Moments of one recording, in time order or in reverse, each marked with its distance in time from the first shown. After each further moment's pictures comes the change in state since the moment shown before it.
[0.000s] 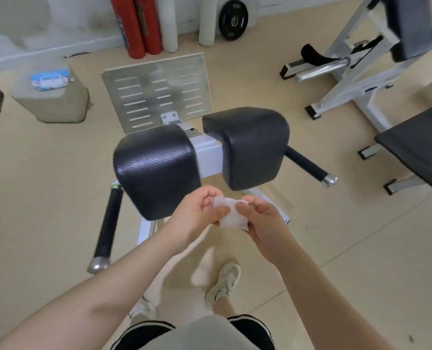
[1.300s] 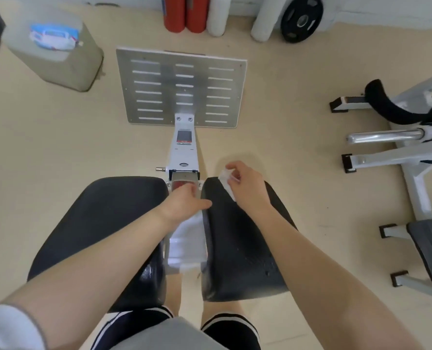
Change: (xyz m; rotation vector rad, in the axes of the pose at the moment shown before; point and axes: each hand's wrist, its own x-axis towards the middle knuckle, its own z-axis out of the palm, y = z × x) left_hand 0.315 0.046 -0.080 0.216 0.224 -0.474; right_hand 0.367 -0.151 0.016 -1.263 -0.086 -0.209
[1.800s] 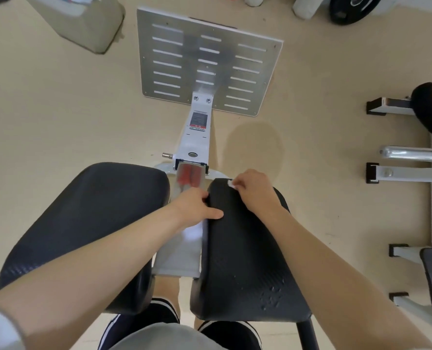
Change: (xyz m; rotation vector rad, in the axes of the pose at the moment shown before) left_hand 0.034 -0.002 0.010 -0.150 -0.123 -0.045; right_hand 0.063 0.036 0.017 -0.388 -0.313 -0.106
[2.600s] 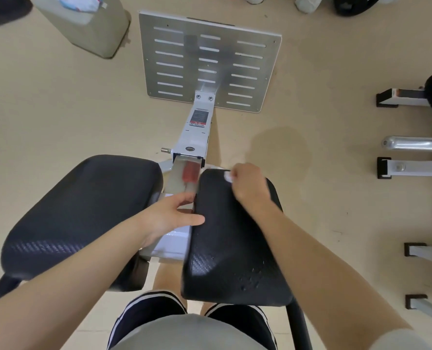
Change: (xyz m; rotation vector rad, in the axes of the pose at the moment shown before) left_hand -0.043 -0.019 0.016 -0.232 -0.015 -0.035; right_hand -0.014 0.006 -0.005 0.129 0.021 0.093
